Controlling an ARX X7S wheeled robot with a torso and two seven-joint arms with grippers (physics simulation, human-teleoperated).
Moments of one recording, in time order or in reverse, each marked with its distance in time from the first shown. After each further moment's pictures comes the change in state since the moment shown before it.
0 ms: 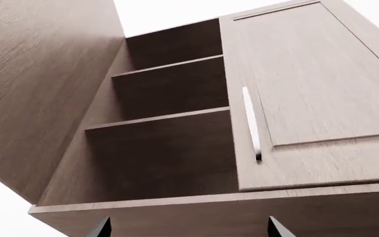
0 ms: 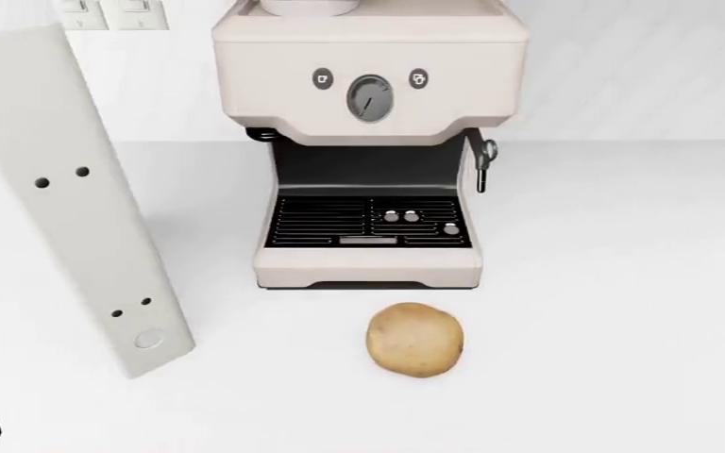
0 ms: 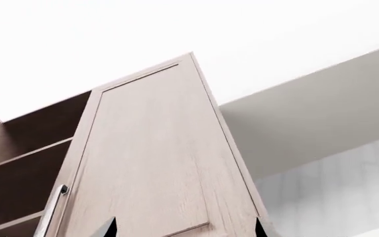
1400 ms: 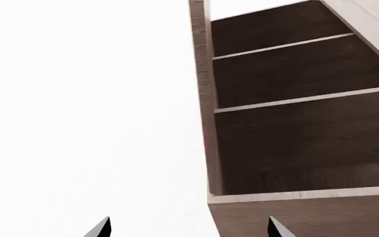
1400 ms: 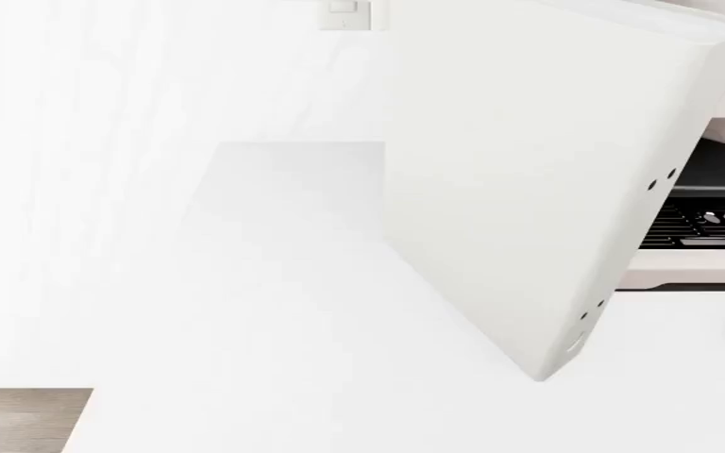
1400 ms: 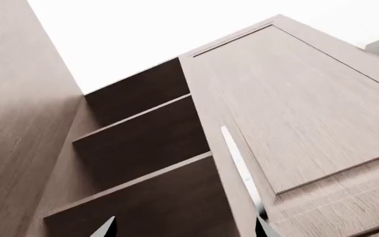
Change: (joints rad) left arm 0.004 -0.027 0.009 0.000 0.000 0.009 -0.035; right arm -0.072 -0.002 0.025 -0.016 -0.057 -0.028 0.032
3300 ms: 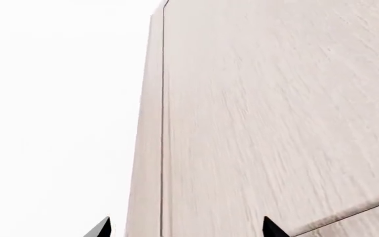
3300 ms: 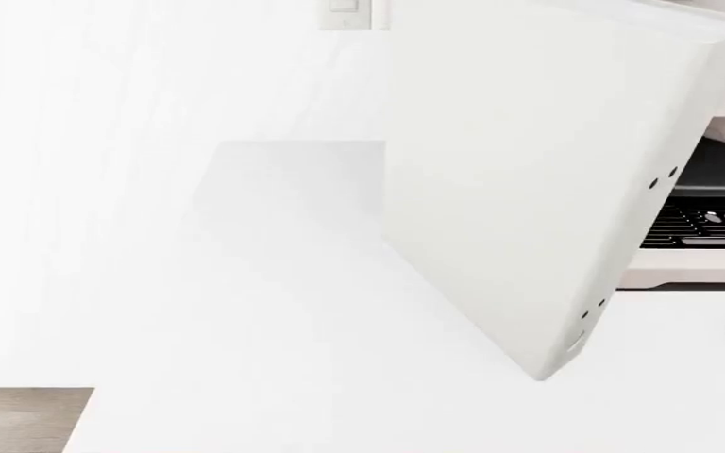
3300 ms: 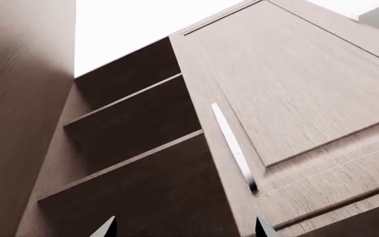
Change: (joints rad) left arm -2.000 -0.517 0.842 -0.550 -0.823 -0.838 -0.164; right arm -0.096 -0.032 0.030 0.073 0.052 -0.057 -0.069
